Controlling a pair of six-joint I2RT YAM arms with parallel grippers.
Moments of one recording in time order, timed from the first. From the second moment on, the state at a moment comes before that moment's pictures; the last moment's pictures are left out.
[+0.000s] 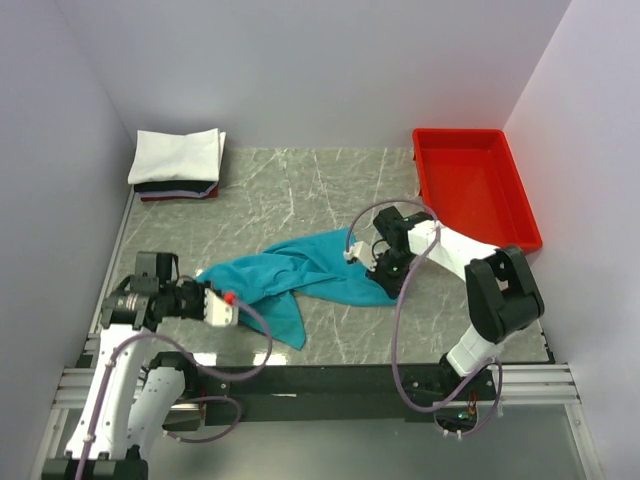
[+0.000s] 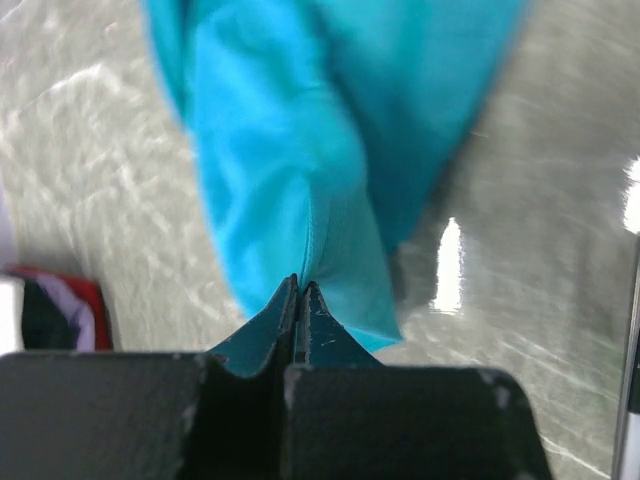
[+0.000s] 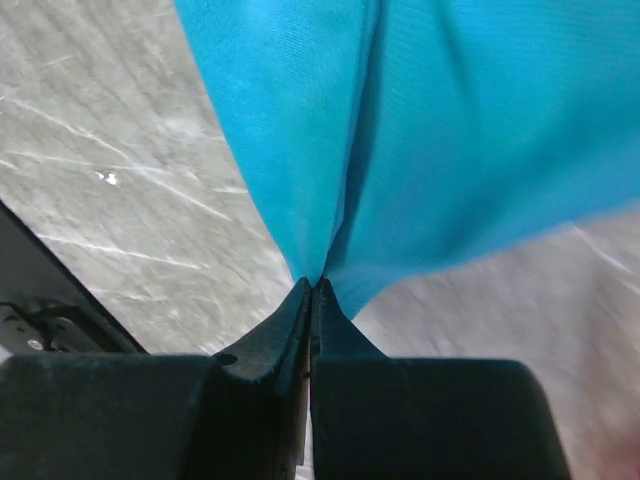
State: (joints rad) left arm -0.03 0.65 0.70 -1.12 0.65 1.64; right arm 0.43 1.66 1.03 -0.96 -0.28 -0.79
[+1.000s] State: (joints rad) left arm 0.24 1.41 1.60 -0.31 0.52 0.42; right arm 0.32 1.53 1.74 -0.48 0.08 -0.72
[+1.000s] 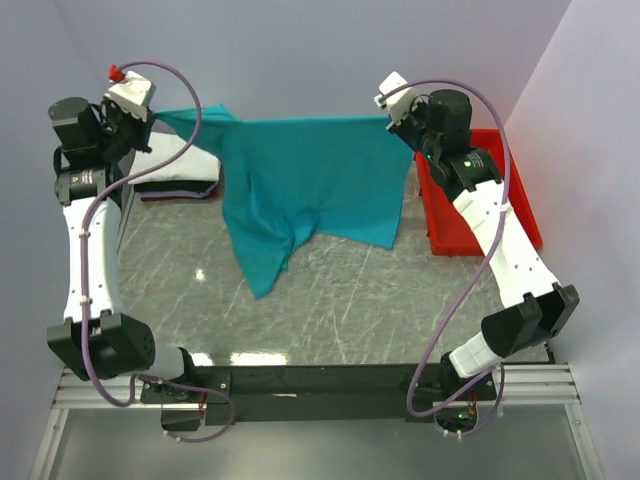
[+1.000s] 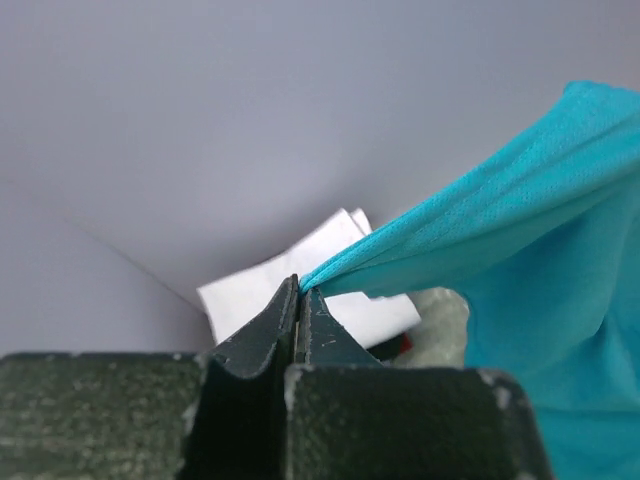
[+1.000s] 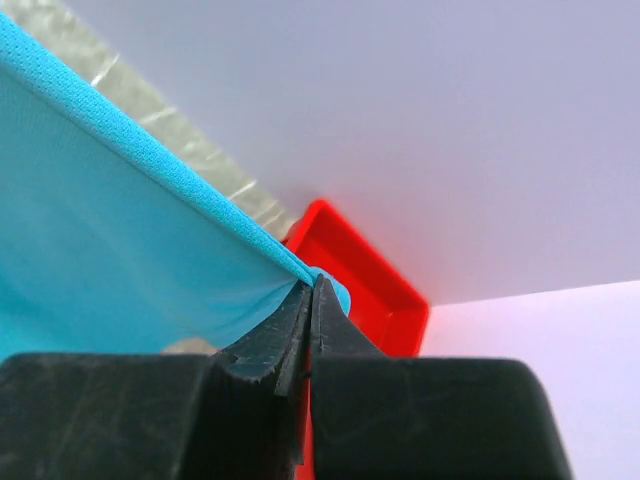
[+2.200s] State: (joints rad) left arm 0.25 0.81 1.28 -0.27 0.45 0.51; right arm 0.43 1.06 1.27 -0.24 0.16 -0.90
